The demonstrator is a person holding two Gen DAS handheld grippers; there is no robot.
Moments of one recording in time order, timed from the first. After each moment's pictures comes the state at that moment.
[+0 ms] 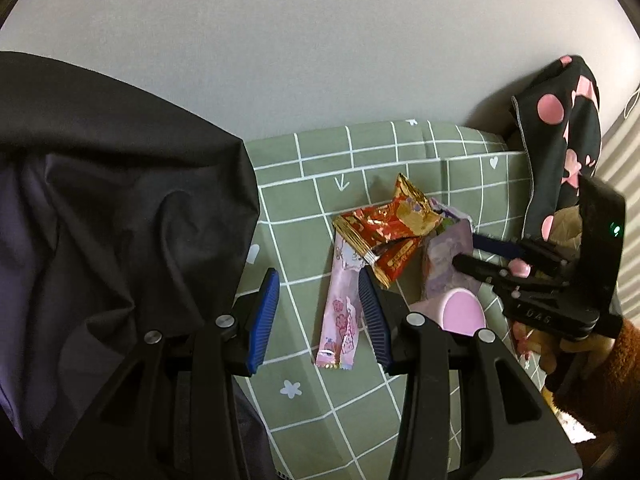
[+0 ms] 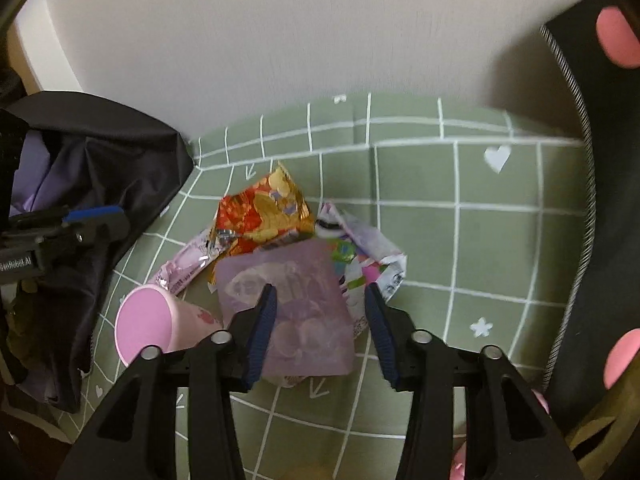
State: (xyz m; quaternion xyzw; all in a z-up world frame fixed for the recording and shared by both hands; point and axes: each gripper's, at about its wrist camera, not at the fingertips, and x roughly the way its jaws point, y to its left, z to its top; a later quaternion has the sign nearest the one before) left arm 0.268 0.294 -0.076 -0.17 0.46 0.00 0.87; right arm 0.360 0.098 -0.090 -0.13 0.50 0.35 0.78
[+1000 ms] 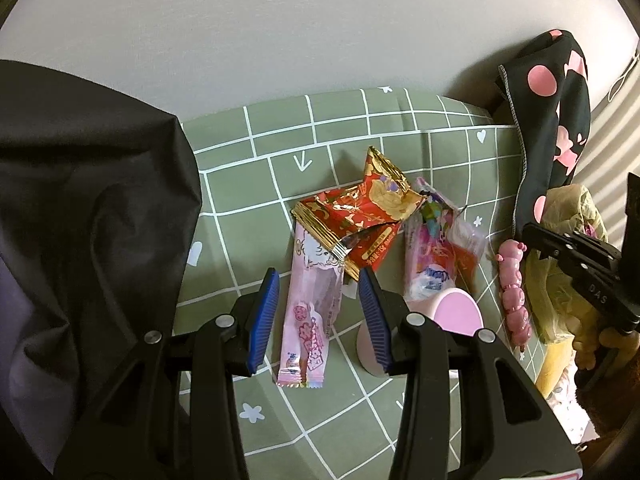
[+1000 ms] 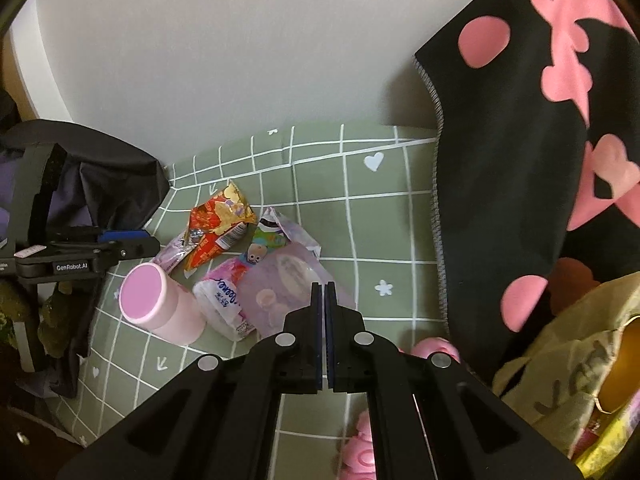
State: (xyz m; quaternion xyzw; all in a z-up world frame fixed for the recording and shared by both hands) left arm 0.290 0.272 -0.099 -0.17 0.49 -0.06 0.85; right arm 0.337 0.022 -0.042 -0.12 0.46 0.29 0.83
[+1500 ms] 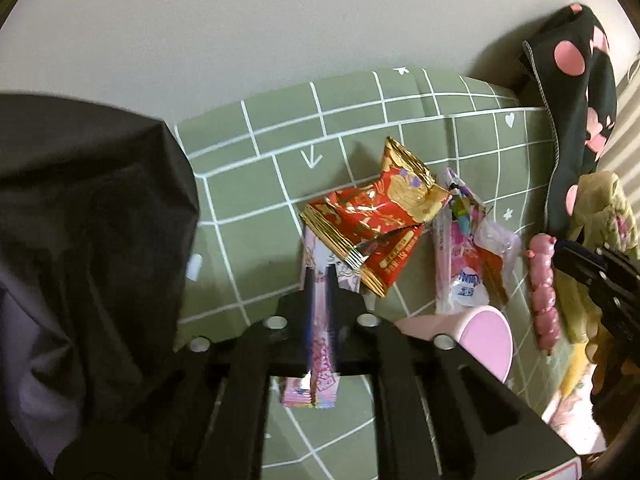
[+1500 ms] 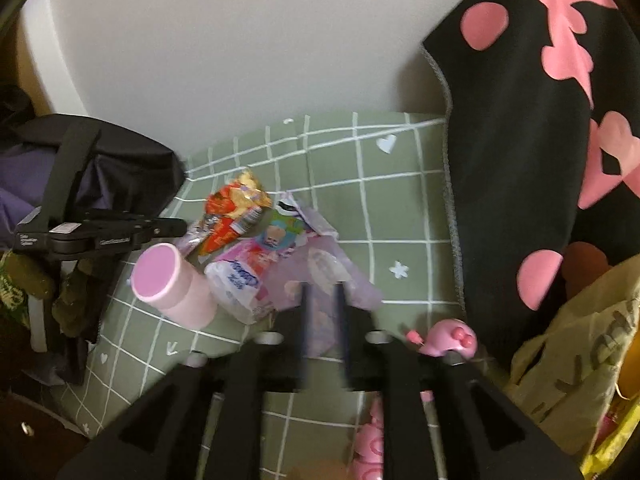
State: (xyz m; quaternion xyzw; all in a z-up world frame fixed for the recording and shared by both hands) left arm 0.308 0.258 -0.106 -0.12 0.51 -0.02 0.85; right arm 0.325 0.017 -0.053 -0.10 0.45 0.33 0.82
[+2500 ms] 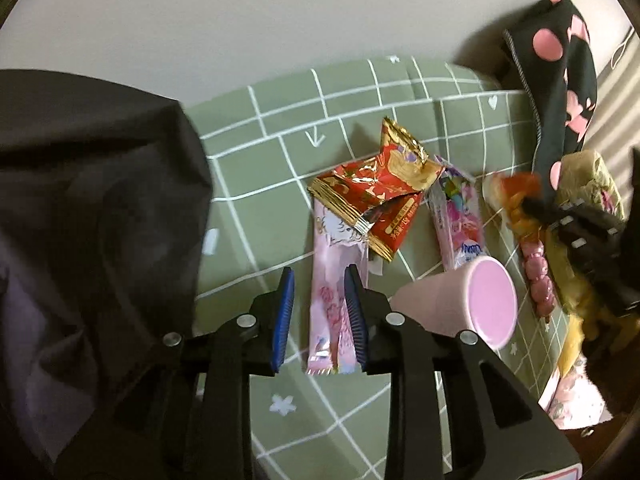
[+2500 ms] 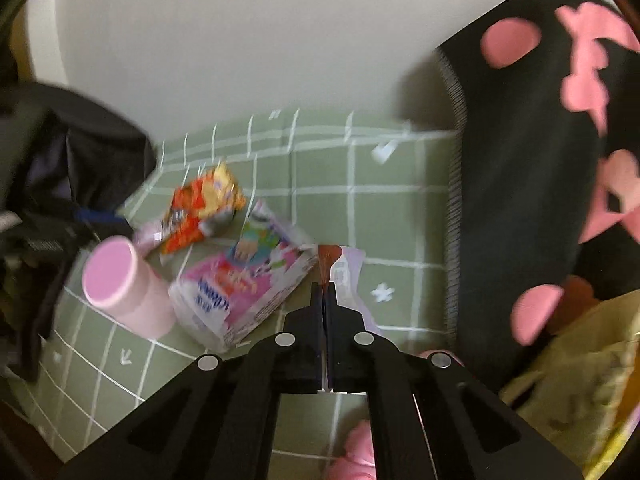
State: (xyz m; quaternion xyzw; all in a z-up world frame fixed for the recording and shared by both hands) left arm 0.291 0.266 -0.114 -0.12 0.52 -0.06 0.84; right arm 0.344 0.028 -0.059 -0.16 0.42 0.29 0.84
